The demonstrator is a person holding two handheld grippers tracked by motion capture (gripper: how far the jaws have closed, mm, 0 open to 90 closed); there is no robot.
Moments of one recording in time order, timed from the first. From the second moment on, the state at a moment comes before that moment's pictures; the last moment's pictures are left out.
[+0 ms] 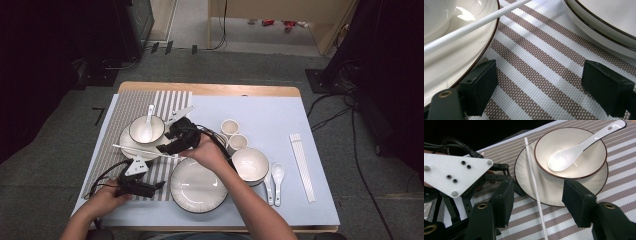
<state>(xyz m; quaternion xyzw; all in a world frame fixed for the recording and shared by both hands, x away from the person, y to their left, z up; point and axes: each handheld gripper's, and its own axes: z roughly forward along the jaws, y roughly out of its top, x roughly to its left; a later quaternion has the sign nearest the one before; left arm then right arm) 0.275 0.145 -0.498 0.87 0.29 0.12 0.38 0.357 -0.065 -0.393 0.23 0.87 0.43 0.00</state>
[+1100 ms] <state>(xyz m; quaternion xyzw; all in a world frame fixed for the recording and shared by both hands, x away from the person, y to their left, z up) 0.274 0.145 -0.498 0.87 0.29 0.12 0.38 0.347 -0.110 -0.379 0.23 0.87 0.44 0.03</state>
